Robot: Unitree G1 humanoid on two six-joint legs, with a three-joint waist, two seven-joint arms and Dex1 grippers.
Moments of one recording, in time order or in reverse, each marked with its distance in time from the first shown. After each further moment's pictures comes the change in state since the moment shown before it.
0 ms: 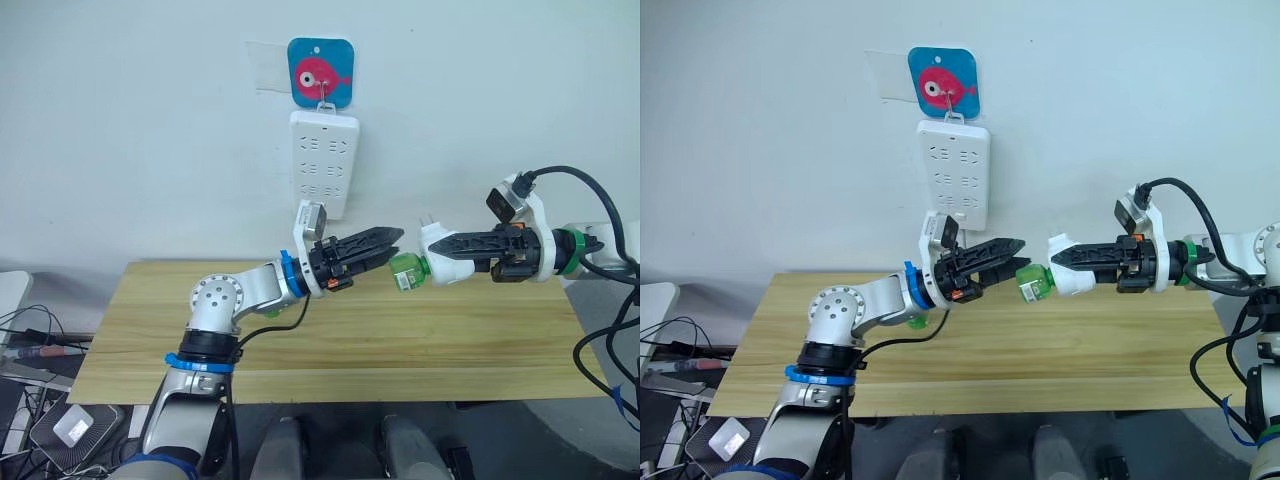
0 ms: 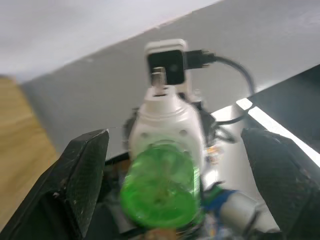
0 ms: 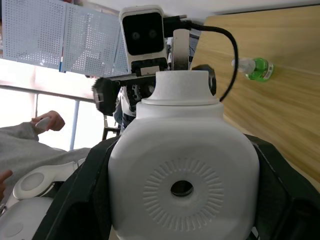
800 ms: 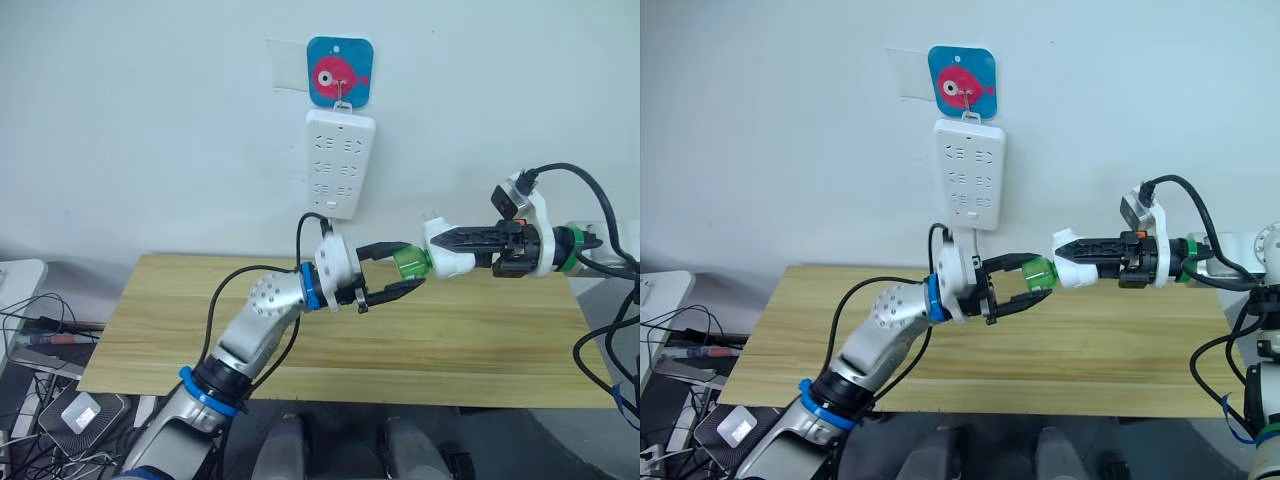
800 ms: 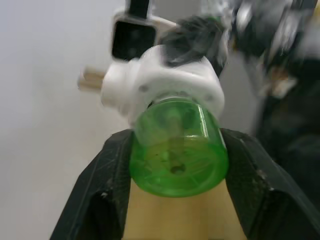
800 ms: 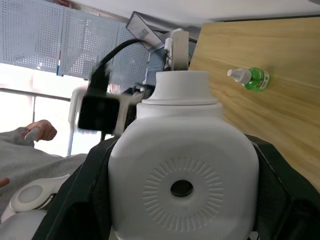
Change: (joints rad) left arm 0.046 -0.002 -0.337 -0.137 0.411 -0.577 -0.227; right arm -0.006 -0.010 -0.003 -0.028 -0.041 -0.012 0.064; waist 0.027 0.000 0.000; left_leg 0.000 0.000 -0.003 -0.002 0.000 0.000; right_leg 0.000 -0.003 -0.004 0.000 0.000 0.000
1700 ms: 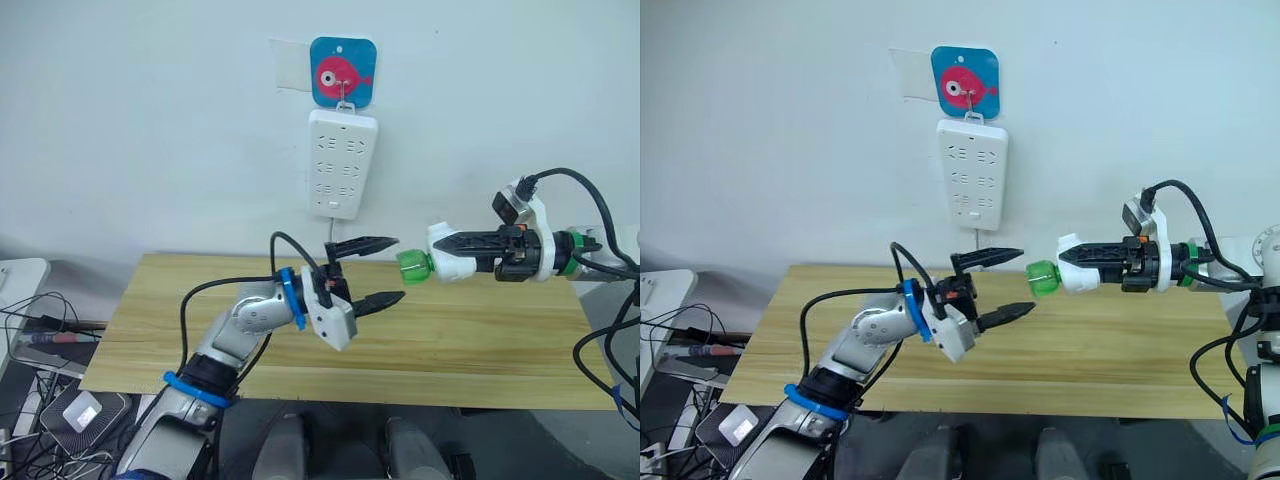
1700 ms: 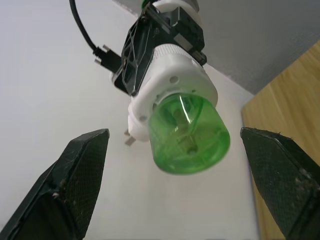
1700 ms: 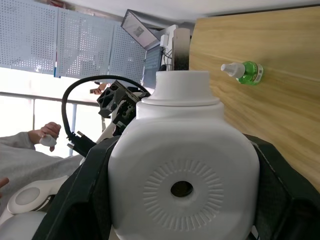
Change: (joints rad) left arm 0.040 -0.043 0.031 0.287 1.302 -1.376 0.185; right arm 0.002 0.021 -0.001 0.045 -0.083 0.013 0.015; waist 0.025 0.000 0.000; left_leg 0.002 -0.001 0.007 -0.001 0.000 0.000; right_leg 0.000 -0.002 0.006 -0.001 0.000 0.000
